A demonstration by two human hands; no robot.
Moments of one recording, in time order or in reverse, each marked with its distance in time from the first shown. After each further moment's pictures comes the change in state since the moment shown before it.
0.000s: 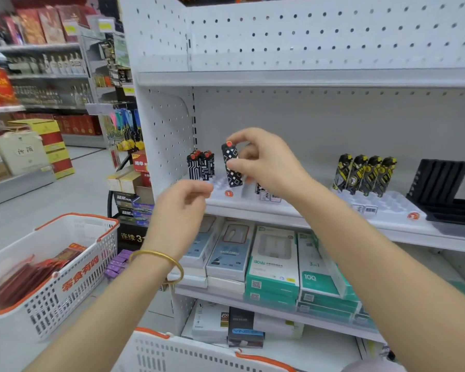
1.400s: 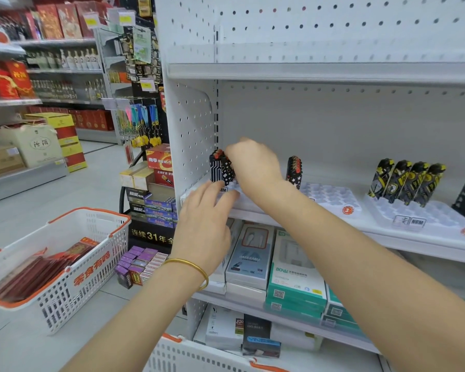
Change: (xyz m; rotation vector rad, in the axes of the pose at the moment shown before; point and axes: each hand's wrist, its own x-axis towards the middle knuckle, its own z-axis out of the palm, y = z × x) left_hand 0.025 -0.061 0.011 0.782 -0.010 0.486; right_hand 0.055 0.003 0.069 -0.851 -0.031 0.011
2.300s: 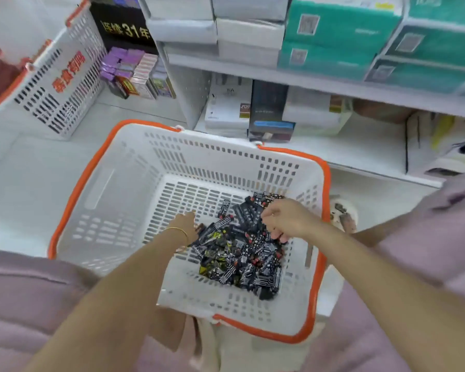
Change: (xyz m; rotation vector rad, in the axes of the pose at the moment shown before) left_hand -0.374 -0.052 0.199 -0.007 -1.479 -0.698; right_hand -0.365 0.030 0.250 0.800 -1.187 0.582
